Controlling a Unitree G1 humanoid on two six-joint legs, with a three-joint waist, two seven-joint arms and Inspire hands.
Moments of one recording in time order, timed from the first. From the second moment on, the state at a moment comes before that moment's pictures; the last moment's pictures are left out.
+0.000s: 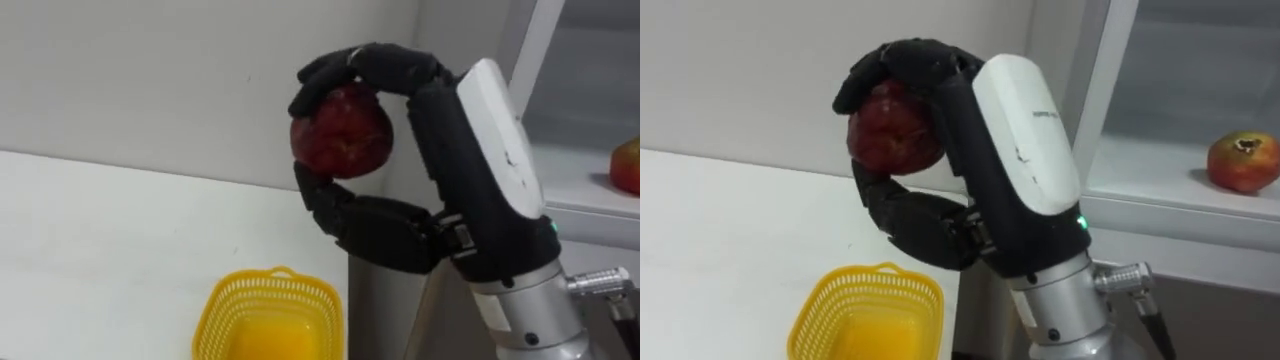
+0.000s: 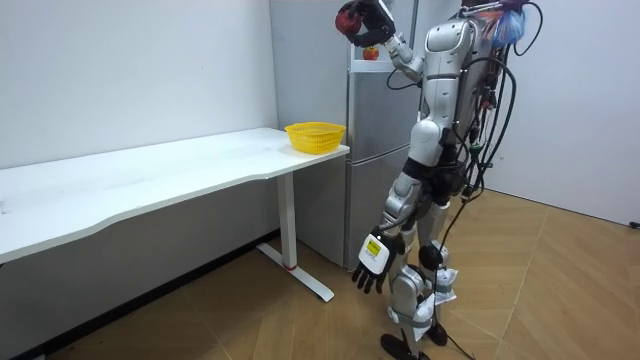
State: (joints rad) left arm 0.13 0.28 -0.05 1.20 0.23 0.06 0.01; right arm -0.34 -0.37 0.31 -0.47 -0.55 -0.07 -0.22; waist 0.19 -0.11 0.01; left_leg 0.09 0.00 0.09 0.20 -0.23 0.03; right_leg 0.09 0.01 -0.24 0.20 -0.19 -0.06
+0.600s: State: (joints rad) left arm 0.12 0.29 -0.05 1.17 0.25 0.07 -0.01; right arm -0.37 -0.39 0.38 -0.02 -0.60 -0.03 -0.18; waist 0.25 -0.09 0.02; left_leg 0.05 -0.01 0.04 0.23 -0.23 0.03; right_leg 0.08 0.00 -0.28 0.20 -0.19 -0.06
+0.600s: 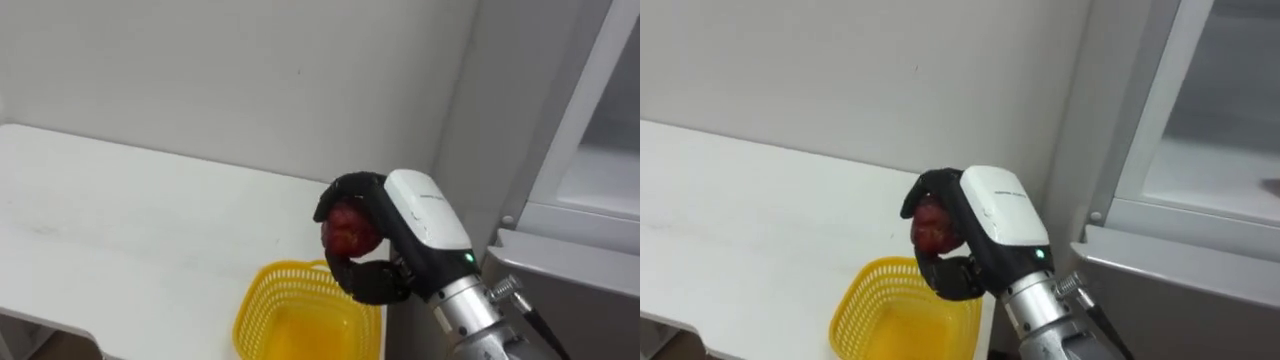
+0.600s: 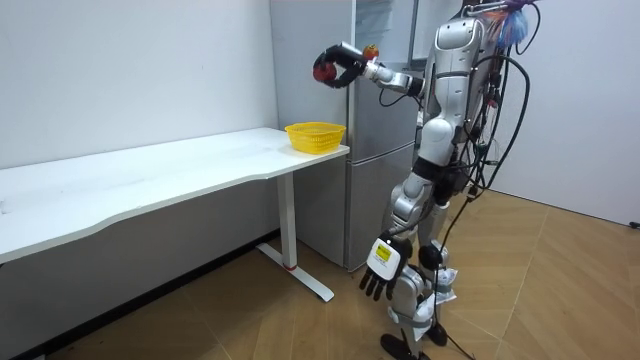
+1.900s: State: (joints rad) left arm 0.13 0.29 -0.05 1.16 0.29 0.10 -0.01; right arm -0.37 -0.37 0.44 0.15 -0.68 0.00 -0.13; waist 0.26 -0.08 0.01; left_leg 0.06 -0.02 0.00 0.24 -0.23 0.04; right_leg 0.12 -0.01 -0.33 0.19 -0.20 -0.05
